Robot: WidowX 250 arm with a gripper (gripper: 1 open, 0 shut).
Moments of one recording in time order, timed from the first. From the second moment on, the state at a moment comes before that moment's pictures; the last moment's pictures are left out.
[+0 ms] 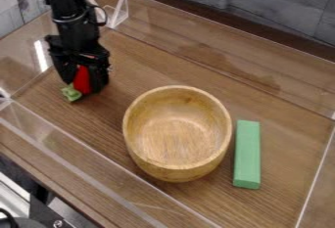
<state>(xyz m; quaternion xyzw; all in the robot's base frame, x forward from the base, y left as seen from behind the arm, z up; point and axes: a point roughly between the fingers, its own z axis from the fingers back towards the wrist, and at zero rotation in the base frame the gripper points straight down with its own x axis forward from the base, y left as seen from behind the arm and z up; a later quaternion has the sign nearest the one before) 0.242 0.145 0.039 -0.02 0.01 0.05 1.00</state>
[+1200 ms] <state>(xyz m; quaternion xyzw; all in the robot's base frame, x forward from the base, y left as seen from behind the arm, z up) 0.245 0.181 0.033 -0.02 -0.01 0.13 0.99</state>
